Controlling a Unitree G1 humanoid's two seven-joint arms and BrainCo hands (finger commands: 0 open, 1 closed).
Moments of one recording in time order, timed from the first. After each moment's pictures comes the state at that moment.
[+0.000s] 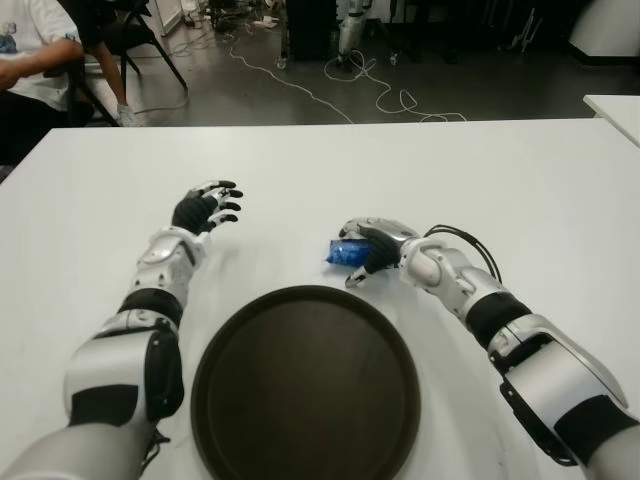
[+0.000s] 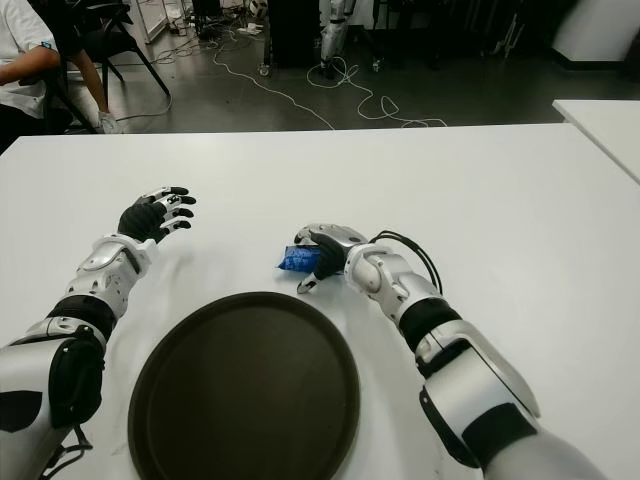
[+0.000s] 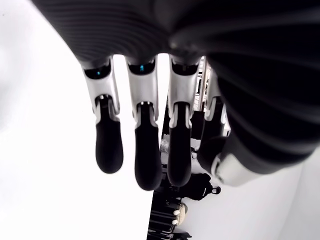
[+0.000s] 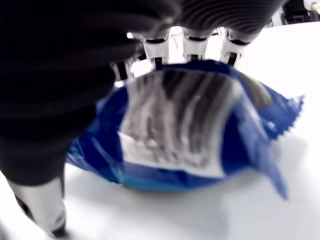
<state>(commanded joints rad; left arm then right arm) -0.82 0.18 0.29 1.28 -0.14 -0.16 -0.29 -0.78 -0.17 0.57 1.08 -0.68 -0.30 0.02</state>
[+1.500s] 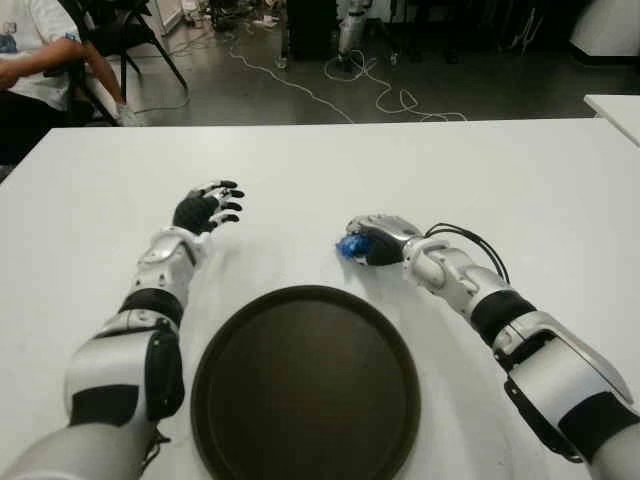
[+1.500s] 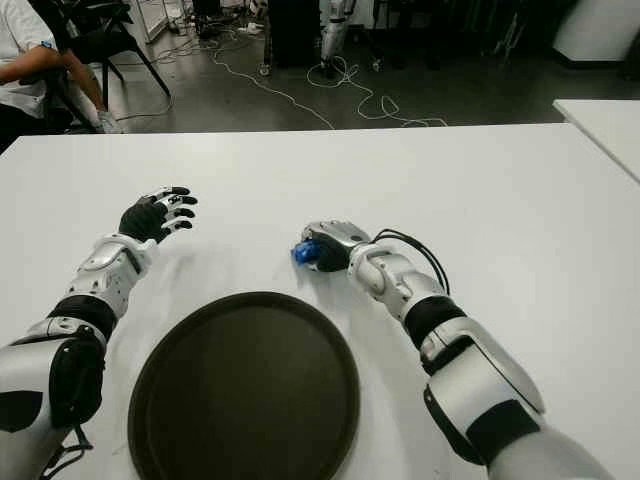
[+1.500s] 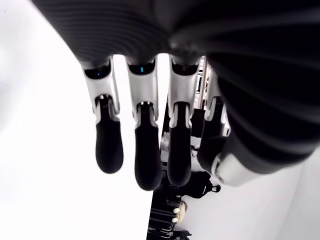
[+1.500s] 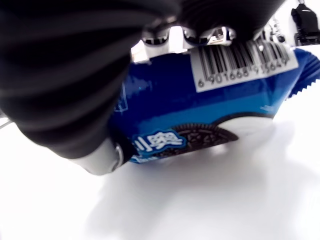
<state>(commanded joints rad) -0.82 0.18 0.29 1.28 -0.14 -0.16 -0.29 -0.79 -0.19 0.57 1.06 -0.69 -0.29 -0.03</state>
